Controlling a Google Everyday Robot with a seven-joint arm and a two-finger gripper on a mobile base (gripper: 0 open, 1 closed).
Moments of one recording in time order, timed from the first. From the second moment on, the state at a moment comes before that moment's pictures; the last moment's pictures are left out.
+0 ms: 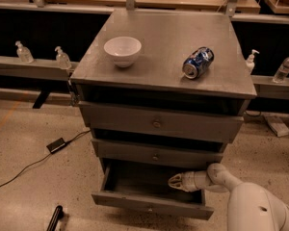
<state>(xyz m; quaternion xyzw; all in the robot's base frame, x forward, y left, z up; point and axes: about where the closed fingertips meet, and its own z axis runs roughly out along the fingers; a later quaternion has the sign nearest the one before) 0.619 -0.158 0.196 -0.67 0.61 0.19 0.39</state>
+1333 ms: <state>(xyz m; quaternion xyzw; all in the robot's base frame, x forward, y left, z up) 0.550 -0.177 0.151 -0.67 0.65 0.16 0.30</state>
